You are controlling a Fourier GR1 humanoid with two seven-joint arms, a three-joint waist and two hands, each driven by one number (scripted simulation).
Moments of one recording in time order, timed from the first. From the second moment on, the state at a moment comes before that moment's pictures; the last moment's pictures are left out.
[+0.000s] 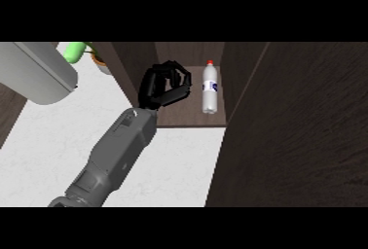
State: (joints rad) left arm -0.87 0.00 -0.17 -0.54 0.44 0.14 -0.64; right arm 0.14 -0.45 0.77 -2.47 0.09 -0.54 0.18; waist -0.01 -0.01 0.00
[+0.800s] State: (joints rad) left arm -0.25 0.09 -0.36 -1.34 0.50 0.16 -0.45; right arm 0.12 -0.54 0.80 -2.47 0.08 -0.52 0.20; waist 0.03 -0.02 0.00
